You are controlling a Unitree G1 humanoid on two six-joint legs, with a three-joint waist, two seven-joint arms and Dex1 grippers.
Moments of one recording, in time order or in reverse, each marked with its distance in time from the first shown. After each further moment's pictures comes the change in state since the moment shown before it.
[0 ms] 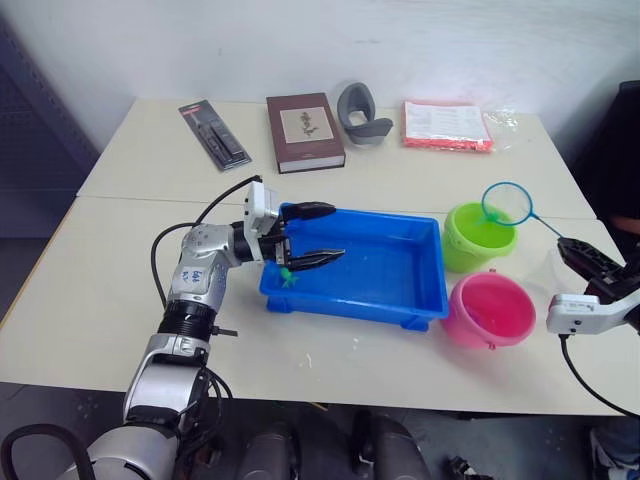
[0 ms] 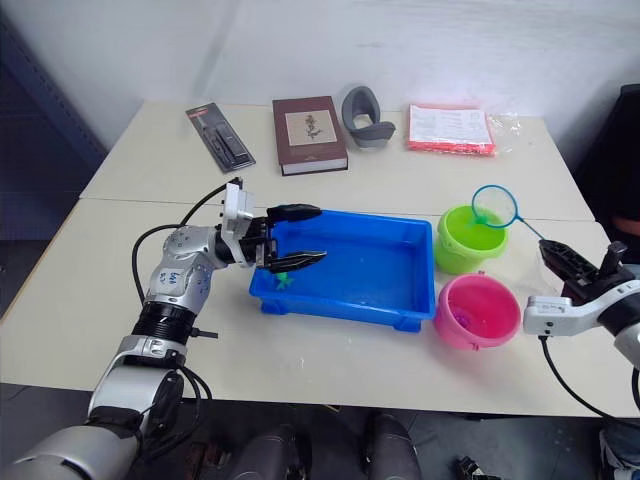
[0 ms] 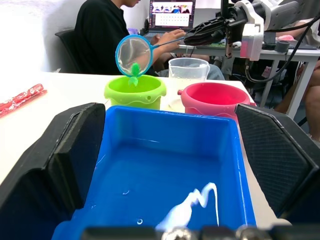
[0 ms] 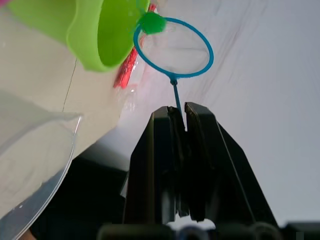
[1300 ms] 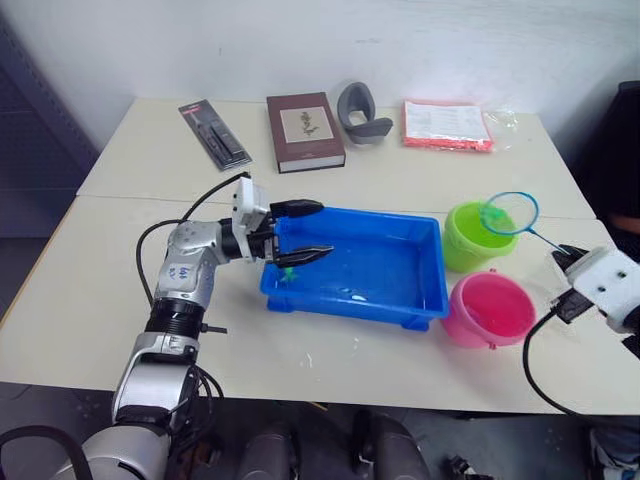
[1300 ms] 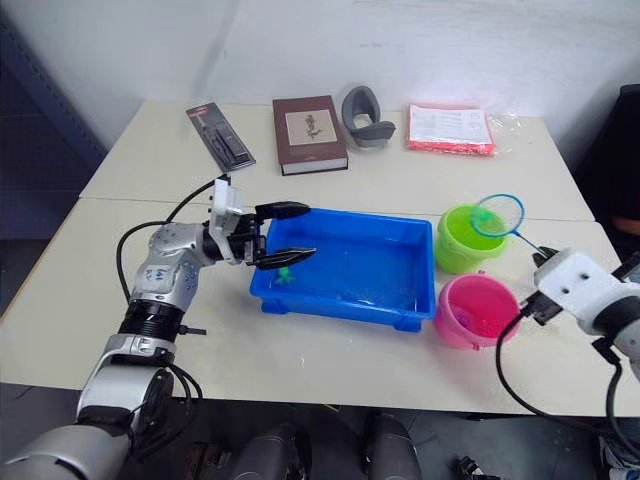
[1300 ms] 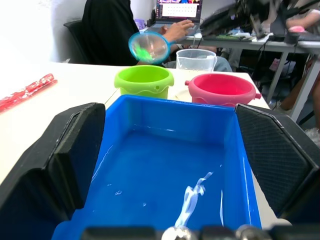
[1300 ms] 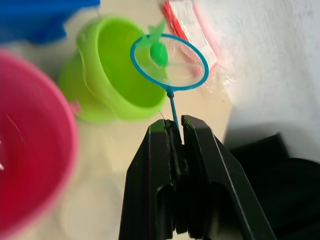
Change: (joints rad) left arm -0.003 0.046 0.011 0.004 -0.001 0.027 -0.012; right arm 0.053 0.217 -0.161 -0.353 0.669 0.547 0.593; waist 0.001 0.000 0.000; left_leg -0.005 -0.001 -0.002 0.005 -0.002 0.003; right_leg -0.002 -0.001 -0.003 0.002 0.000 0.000
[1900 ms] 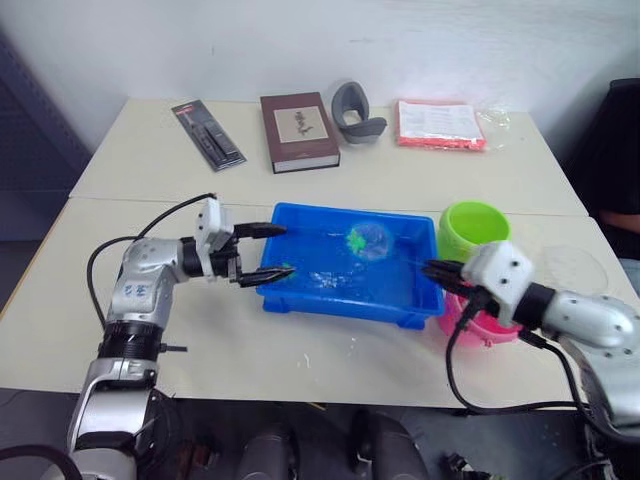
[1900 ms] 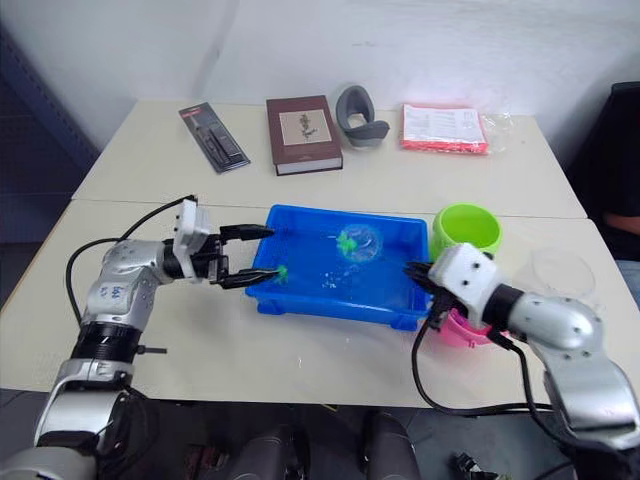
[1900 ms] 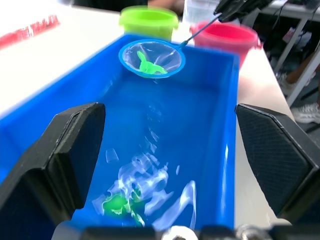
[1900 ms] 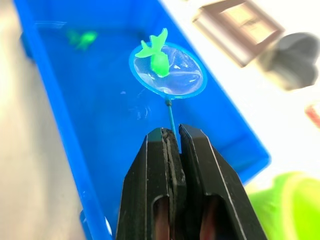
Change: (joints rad) left arm 0.116 0.147 0.022 -0.135 0.003 0.099 -0.010; right arm -0.264 0.196 0.281 -0.306 0.392 0.440 0.190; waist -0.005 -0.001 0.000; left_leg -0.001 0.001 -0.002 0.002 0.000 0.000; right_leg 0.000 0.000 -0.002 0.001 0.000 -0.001
